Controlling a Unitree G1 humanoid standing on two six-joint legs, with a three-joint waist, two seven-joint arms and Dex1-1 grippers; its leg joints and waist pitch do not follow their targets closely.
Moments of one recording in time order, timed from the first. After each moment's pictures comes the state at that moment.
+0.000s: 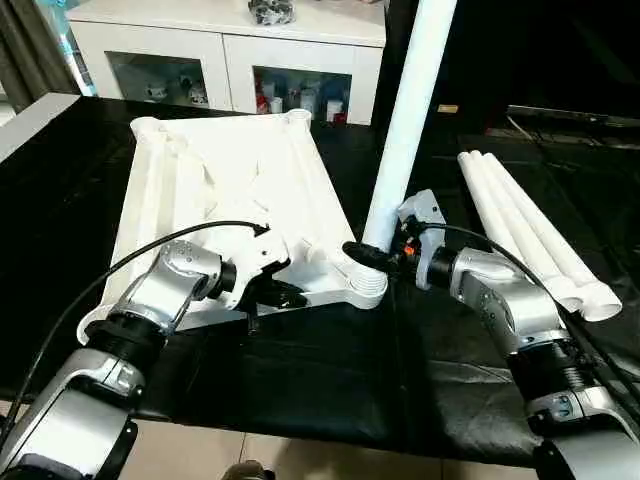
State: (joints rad) left arm -0.68 0.45 -0.37 0.66 -0.06 0.18 -1.18; right arm -0.57 -0.27 0.11 0.46 0.26 0.32 0.83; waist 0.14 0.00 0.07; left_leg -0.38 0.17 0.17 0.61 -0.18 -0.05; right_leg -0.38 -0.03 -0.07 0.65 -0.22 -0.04
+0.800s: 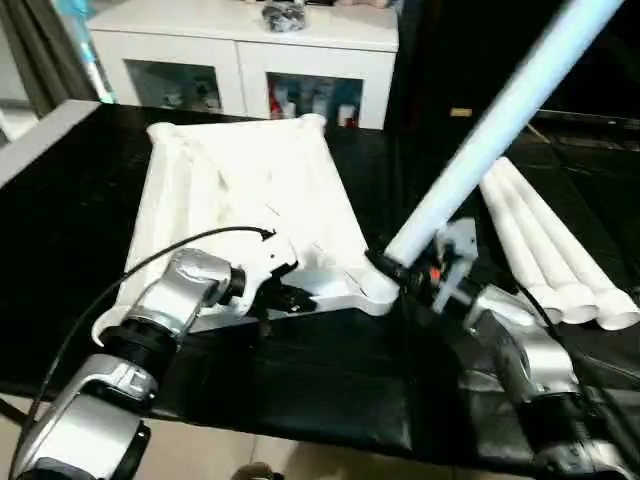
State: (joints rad) left arm -0.67 0.39 -0.35 0.69 -0.05 0.20 -1.16; right arm -0.35 -0.28 0.09 0.36 0.25 0.07 0.81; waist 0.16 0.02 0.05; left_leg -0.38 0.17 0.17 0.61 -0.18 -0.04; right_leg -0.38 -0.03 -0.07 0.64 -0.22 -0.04
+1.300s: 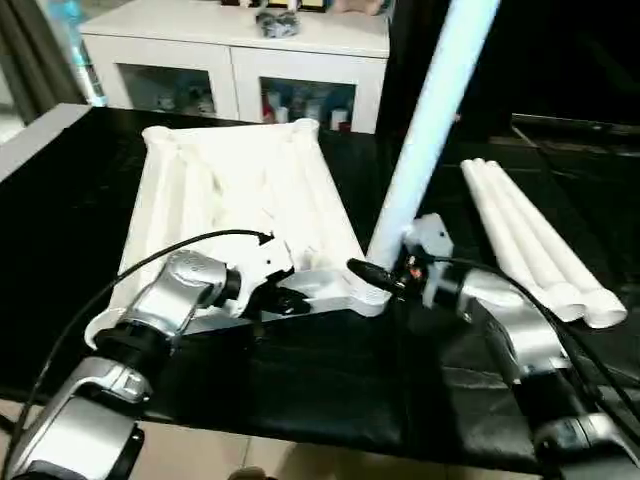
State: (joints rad) left arm -0.66 0.42 -0.36 0.69 -0.01 0.11 -1.17; right arm -0.46 -0.28 0.14 0.48 0.20 0.06 0.90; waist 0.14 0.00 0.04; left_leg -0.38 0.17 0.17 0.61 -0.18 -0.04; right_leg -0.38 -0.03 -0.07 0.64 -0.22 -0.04
